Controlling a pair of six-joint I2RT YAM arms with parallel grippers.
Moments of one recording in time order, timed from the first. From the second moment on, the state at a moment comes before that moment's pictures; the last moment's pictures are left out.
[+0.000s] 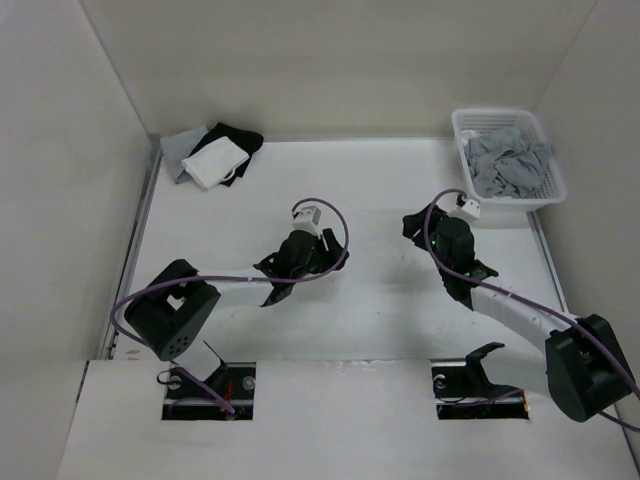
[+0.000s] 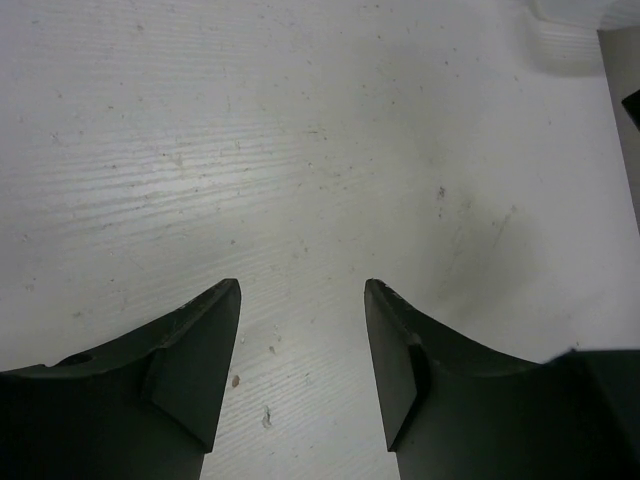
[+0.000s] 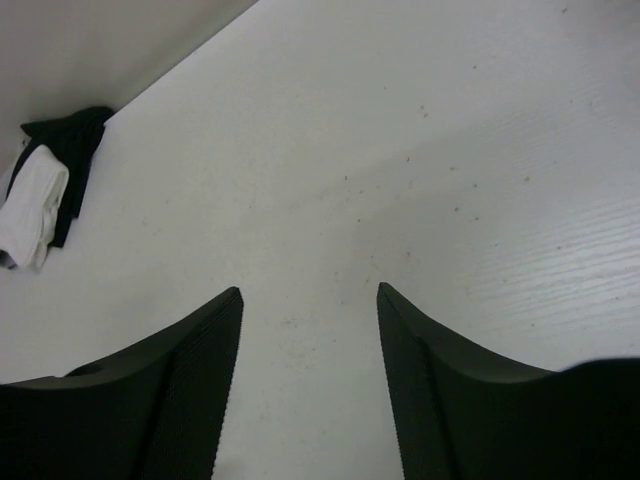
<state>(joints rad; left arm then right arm) -0.76 1.56 0.62 0.50 -0.11 -0.72 0.43 1.15 0.51 0.34 0.33 0.72</state>
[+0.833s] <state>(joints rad) -0.73 1.52 0.52 0.64 -0.07 -0.73 -0.28 1.95 1.48 0.06 0.24 0.68</state>
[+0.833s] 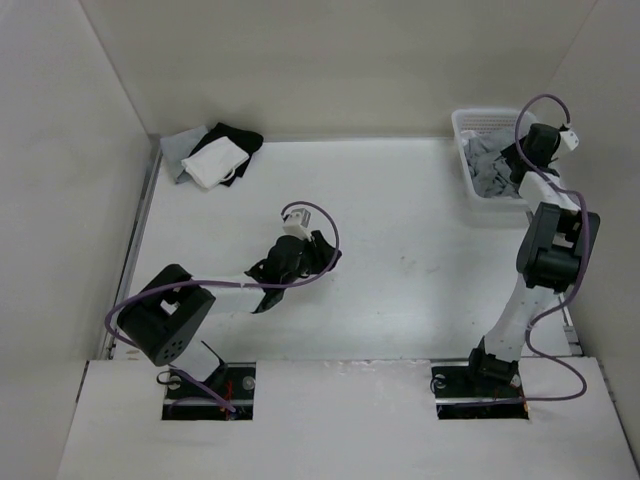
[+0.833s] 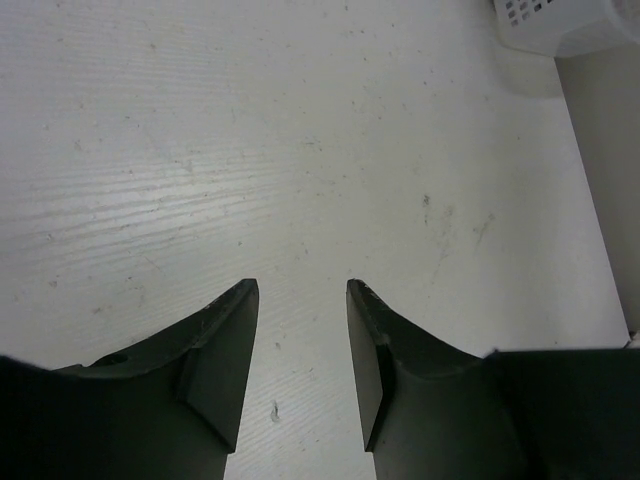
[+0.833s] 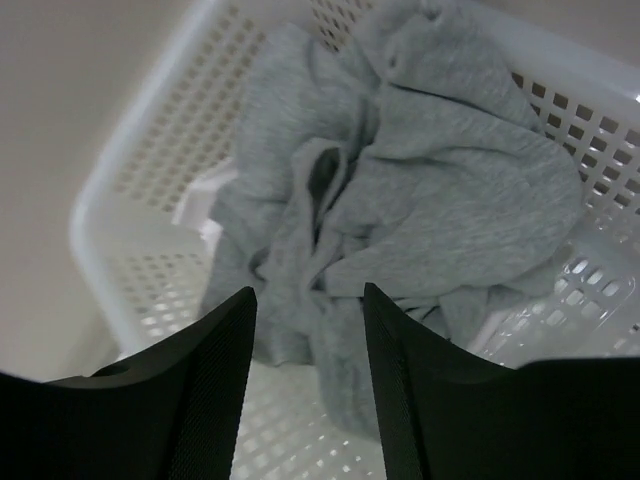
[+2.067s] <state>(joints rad) -0.55 1.41 0.45 0.69 -0.08 -0.77 0.21 1.11 1.56 0.30 -0.09 0.66</state>
